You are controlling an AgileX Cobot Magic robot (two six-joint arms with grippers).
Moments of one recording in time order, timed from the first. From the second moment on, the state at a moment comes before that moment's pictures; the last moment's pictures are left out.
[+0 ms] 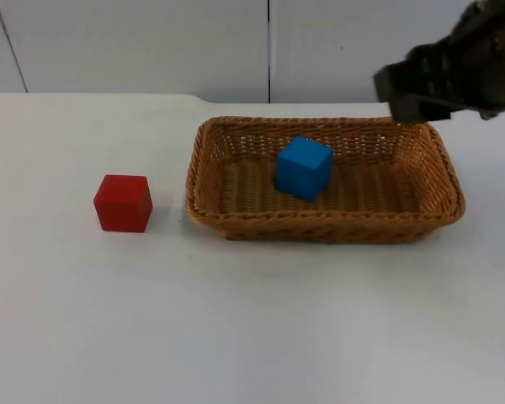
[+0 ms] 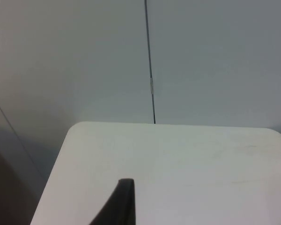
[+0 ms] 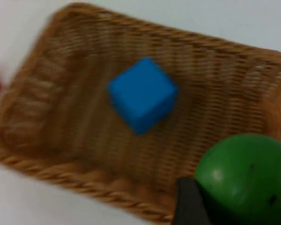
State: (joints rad) right arm 0.49 1.65 -1.01 -0.57 0.26 0.71; left arm 0.07 1.00 -1.04 0.11 0.53 -0.09
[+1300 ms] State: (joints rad) right arm 0.52 1.96 -1.36 -0.57 0.38 0.55; left arm 0.07 1.00 -1.04 0.12 0.53 -0.09
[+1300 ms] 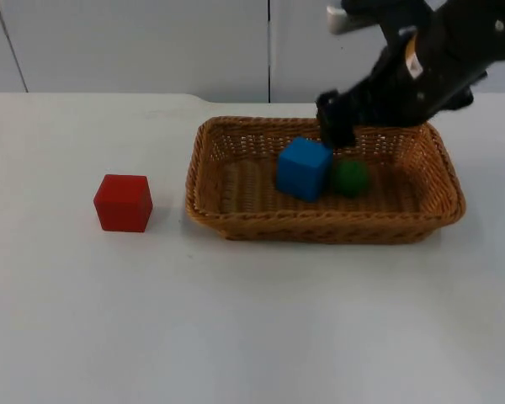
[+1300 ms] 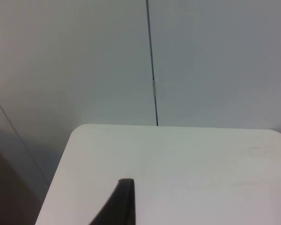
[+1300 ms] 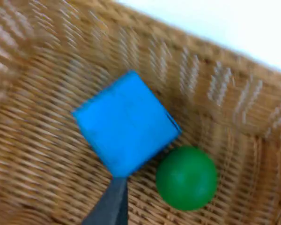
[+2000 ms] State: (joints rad) right arm 0.26 1.24 -1.36 -0.50 0.56 0.33; left arm 0.07 1.00 -1.04 0.12 0.52 -0.09
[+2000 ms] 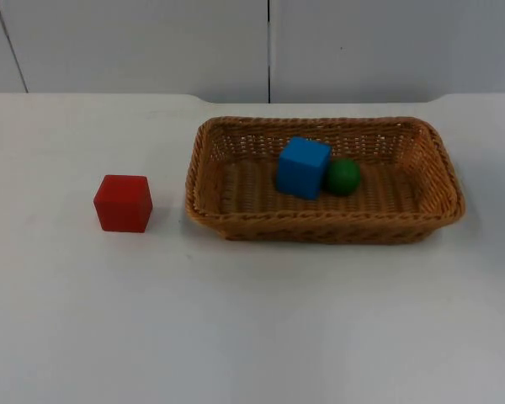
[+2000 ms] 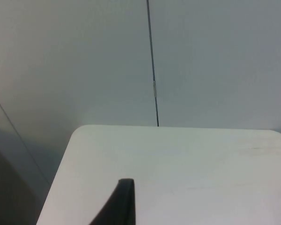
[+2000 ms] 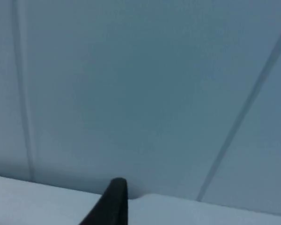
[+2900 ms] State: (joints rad) right arm -0.07 1.17 -1.36 -0.02 0.71 -0.08; left arm 0.07 1.00 -1.04 0.14 0.44 -0.11
